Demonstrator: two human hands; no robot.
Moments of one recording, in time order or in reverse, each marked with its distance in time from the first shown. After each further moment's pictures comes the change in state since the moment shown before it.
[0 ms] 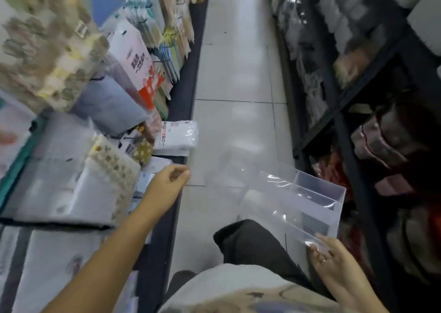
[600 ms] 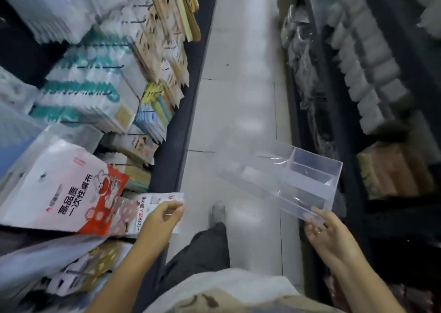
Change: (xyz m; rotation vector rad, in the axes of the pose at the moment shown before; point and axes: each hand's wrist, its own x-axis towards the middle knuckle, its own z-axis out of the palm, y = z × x) left_hand 0.405 0.173 0.041 -0.058 0.043 -0.185; right_hand 0.315 -0.338 0.332 -0.039 -0.132 -0.048
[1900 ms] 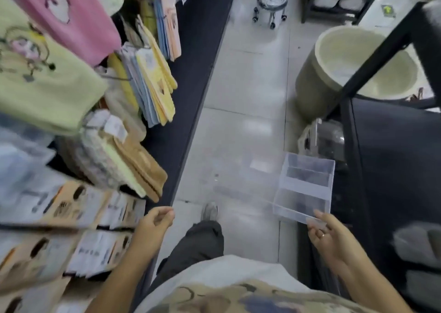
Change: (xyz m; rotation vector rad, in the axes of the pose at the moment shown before) left_hand 1.023 0.614 0.059 -0.105 0.113 -0.089; right_hand 0.821 -0.650 0.660 -0.206 0.038 0.034
